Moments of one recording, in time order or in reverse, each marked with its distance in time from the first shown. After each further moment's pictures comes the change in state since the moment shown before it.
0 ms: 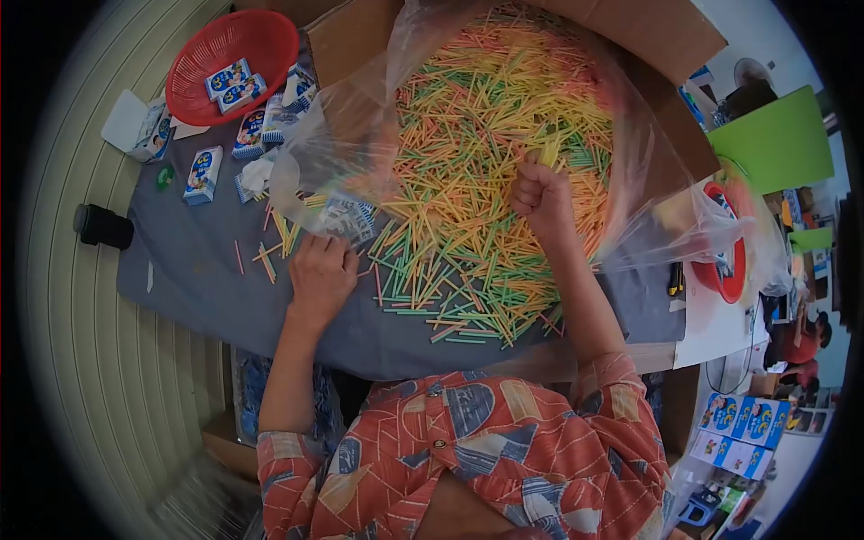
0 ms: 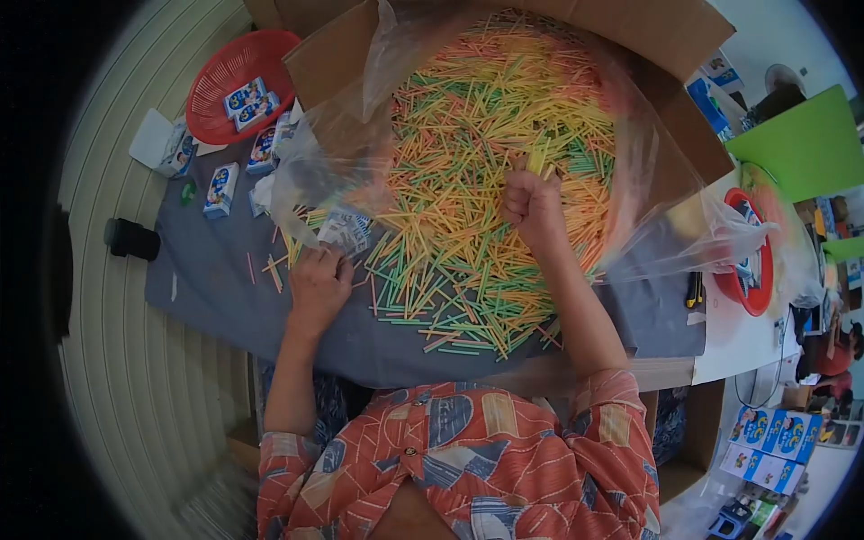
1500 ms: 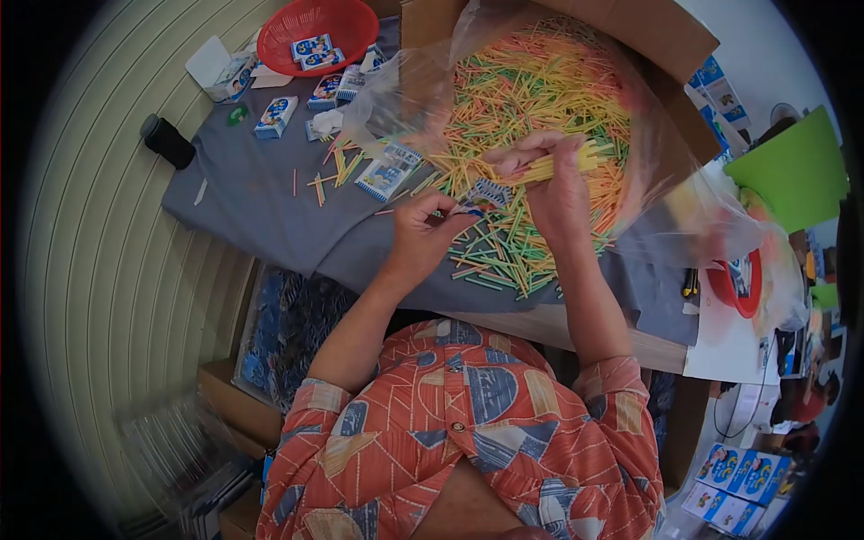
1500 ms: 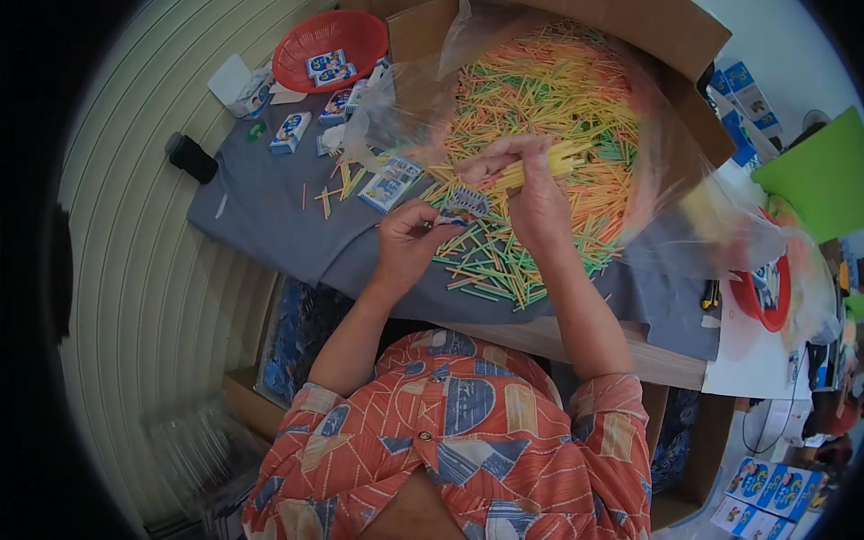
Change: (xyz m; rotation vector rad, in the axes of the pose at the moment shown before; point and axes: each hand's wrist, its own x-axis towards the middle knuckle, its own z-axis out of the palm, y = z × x) left_hand -0.011 0.121 -0.013 -1.117 0.263 -0.239; right_hand -0.088 0.013 0.102 -0.273 -0.446 -0.482
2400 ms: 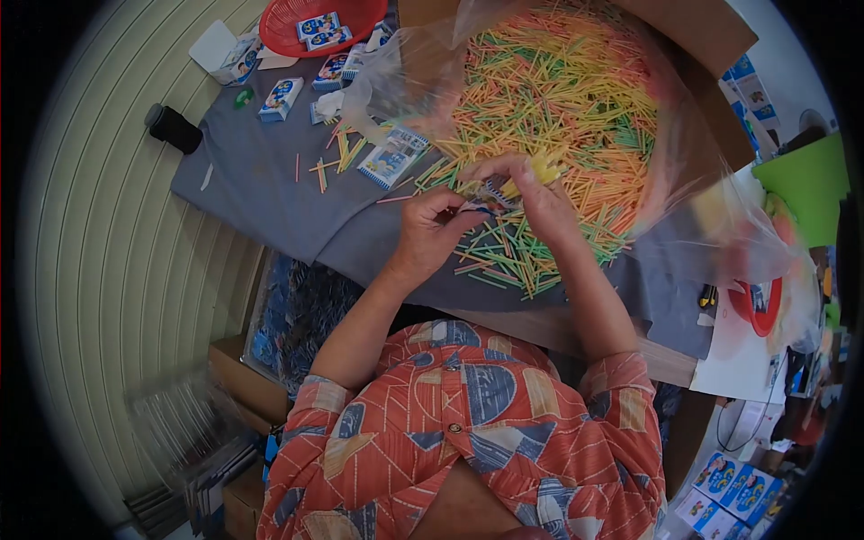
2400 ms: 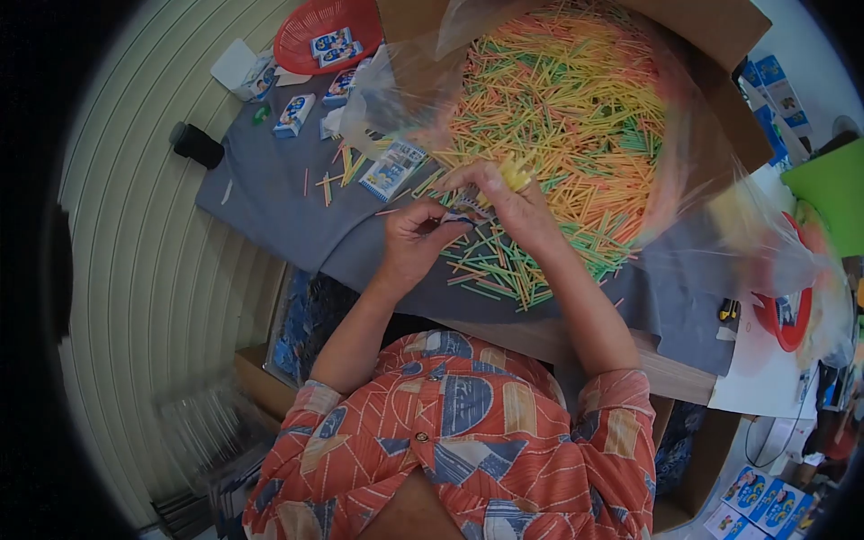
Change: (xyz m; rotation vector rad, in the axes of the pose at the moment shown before) left_hand -0.005 -0.017 0.008 0.107 -0.033 -0.002; right_hand -0.010 0.029 -0.026 -0.254 -0.311 0.262
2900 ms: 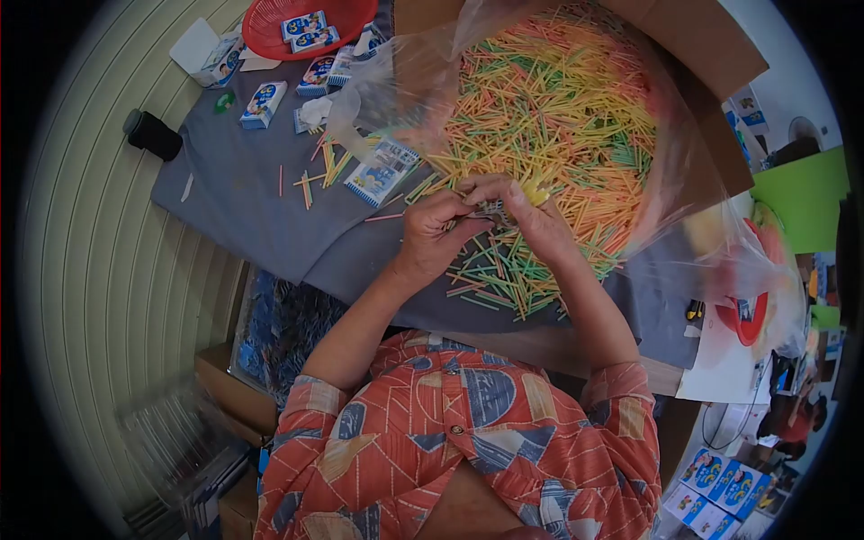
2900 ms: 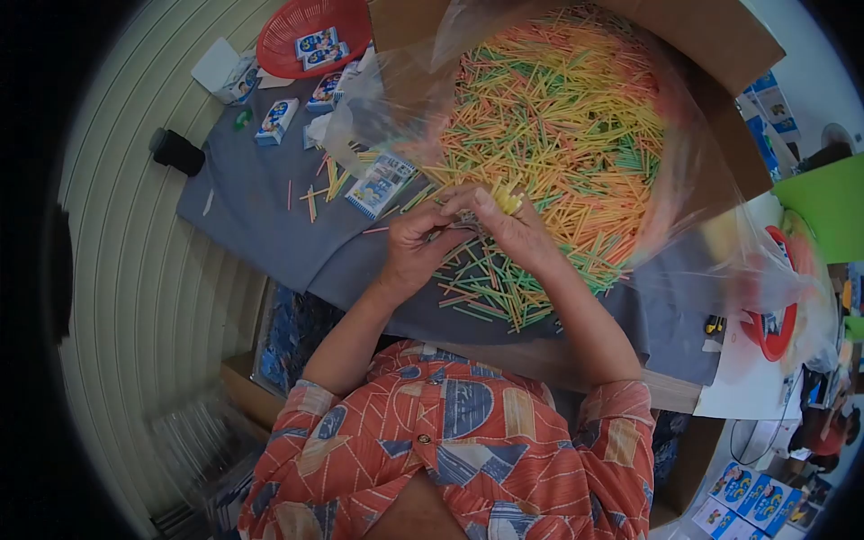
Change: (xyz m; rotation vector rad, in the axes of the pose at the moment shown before) left_hand 0.026 -0.020 0.006 -0.030 -0.018 0.148; right_hand 0.007 -0.006 -0.005 -0.161 -0.005 0.127
